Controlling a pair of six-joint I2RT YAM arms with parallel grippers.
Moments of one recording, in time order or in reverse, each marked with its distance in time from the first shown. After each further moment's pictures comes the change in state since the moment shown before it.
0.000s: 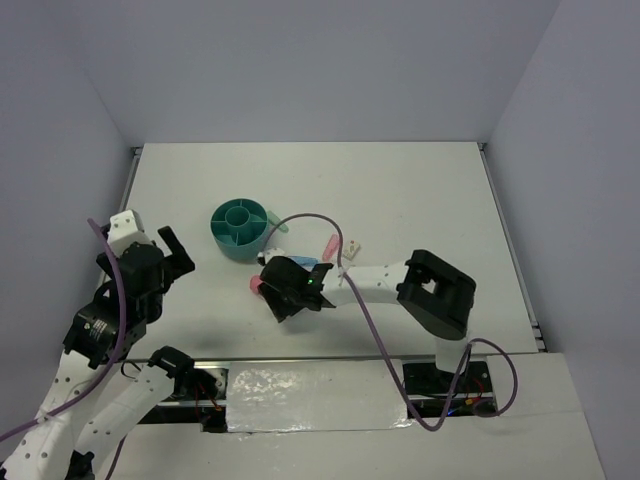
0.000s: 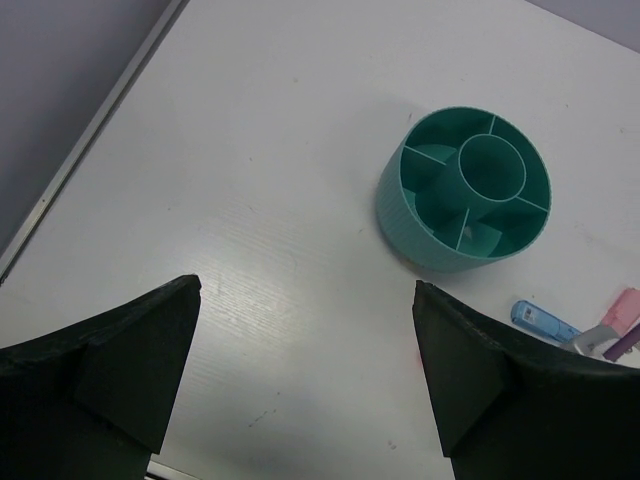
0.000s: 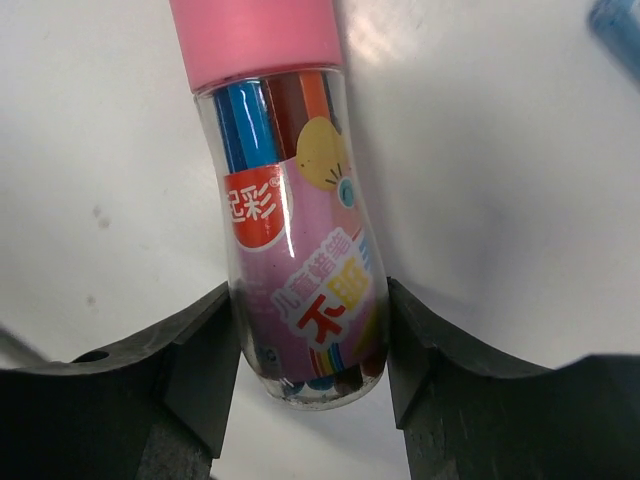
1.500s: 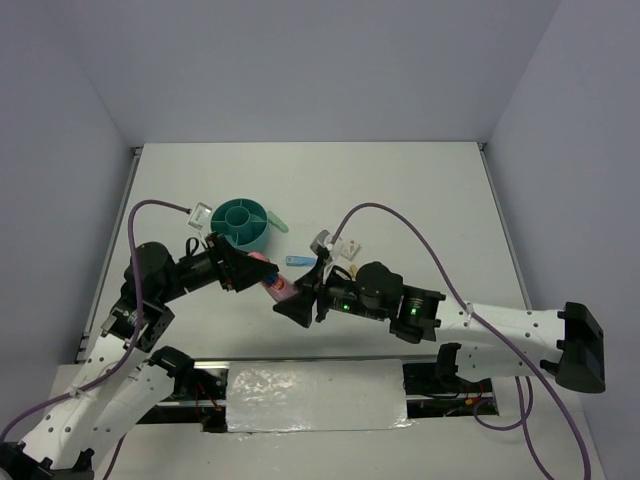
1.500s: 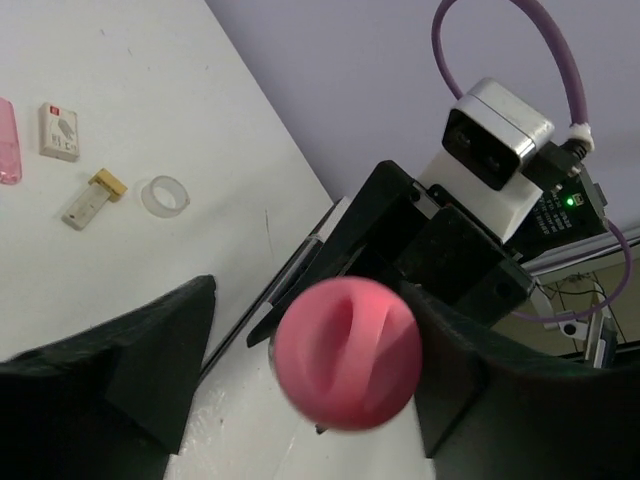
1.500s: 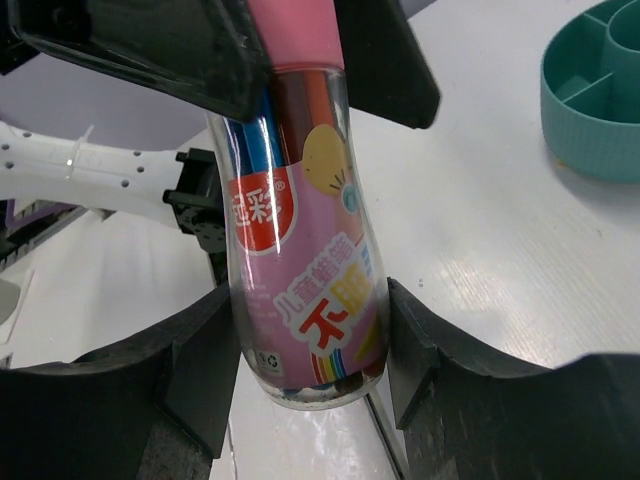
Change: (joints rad) left arm 0.000 0.024 -0.267 0.795 1.307 -0.314; right arm 0.080 -0.866 -0.494 0.537 -0.167 -0.025
